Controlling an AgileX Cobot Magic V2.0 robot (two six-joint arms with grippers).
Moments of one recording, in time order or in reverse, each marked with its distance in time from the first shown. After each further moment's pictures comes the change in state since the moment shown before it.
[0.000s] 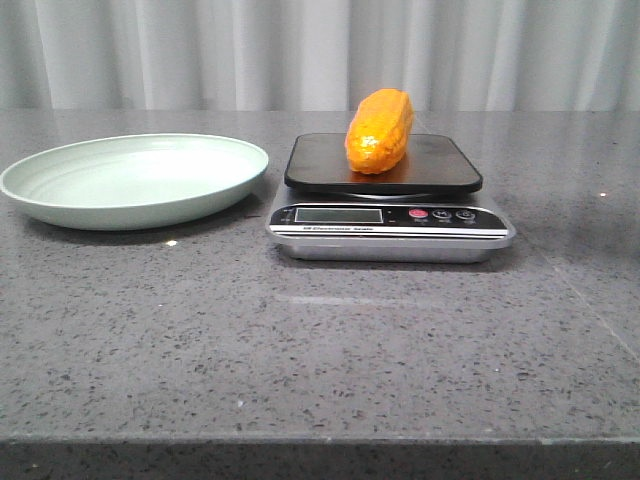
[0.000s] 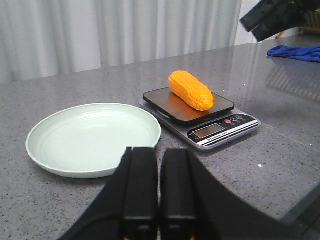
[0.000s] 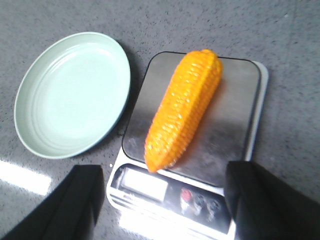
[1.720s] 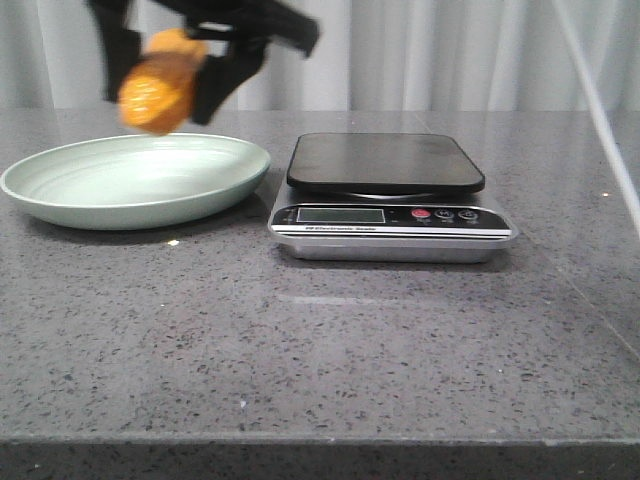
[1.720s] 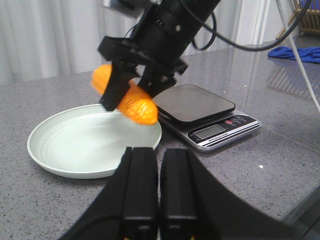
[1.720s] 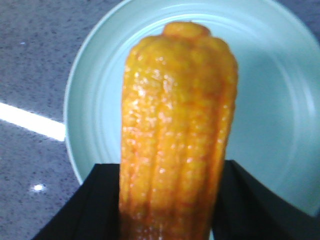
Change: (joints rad) left arm 0.000 0.000 0.000 0.000 -0.002 0.000; right arm 0.323 0.722 -0.656 -0.101 0.087 0.318
